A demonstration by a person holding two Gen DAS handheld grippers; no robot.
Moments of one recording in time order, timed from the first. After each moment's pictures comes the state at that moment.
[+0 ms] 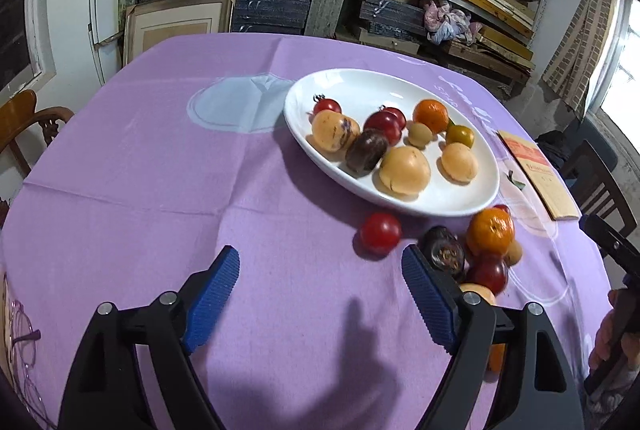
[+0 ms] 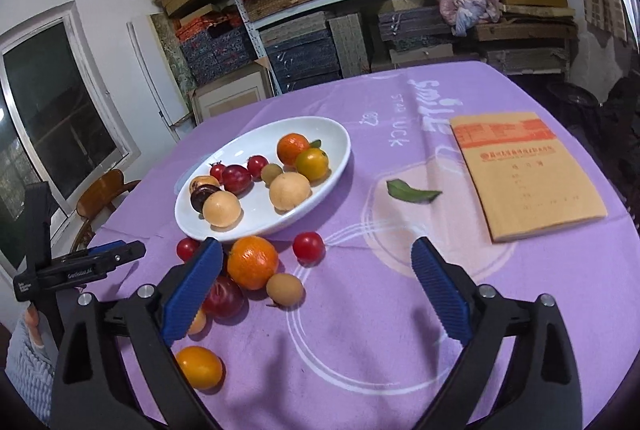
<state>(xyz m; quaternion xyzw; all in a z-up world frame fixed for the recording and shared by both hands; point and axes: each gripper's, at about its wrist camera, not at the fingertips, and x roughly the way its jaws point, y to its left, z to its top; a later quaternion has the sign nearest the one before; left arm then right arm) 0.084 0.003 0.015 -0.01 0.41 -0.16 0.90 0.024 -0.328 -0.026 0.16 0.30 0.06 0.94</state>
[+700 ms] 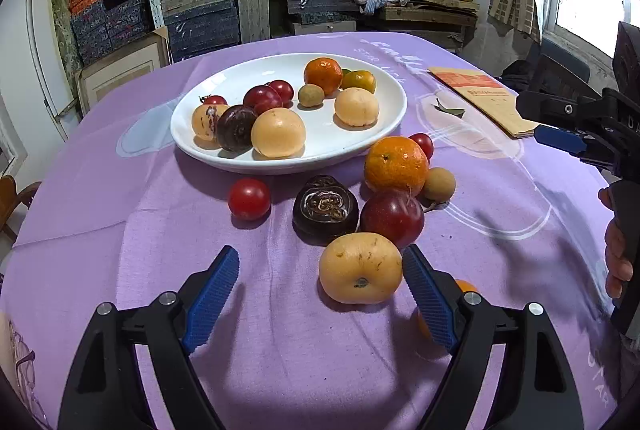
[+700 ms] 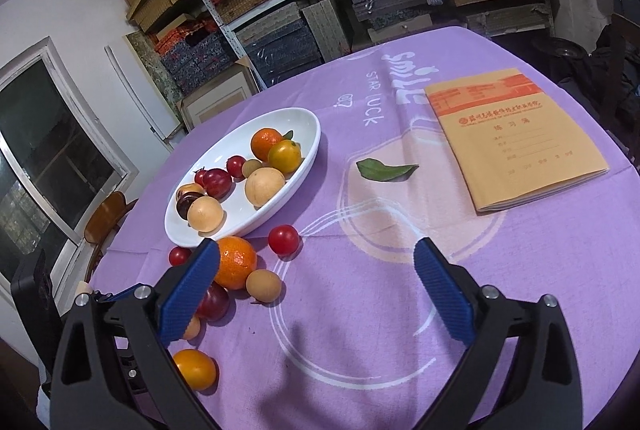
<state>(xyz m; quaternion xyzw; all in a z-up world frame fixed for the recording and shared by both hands) 0.042 -0.086 -0.009 0.11 0.38 -0.22 0.89 0.025 -0.350 -0.032 0.22 0.31 0.05 0.92</state>
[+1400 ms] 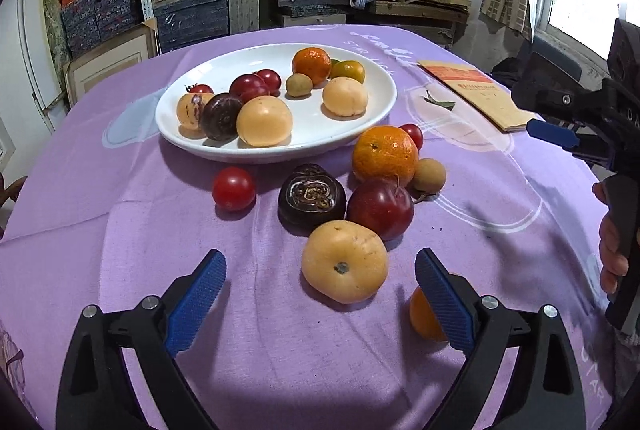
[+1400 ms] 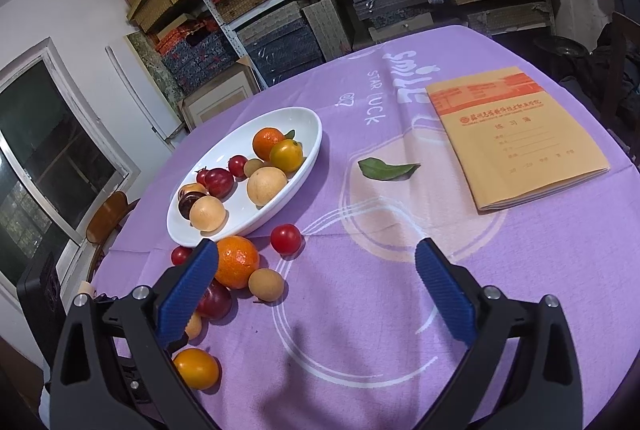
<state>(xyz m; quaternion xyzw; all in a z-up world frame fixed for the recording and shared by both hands) 0.042 -0.087 -0.016 0.10 0.40 -0.24 0.88 0.025 -0.348 -0.032 0.22 0.31 0.05 0.92</state>
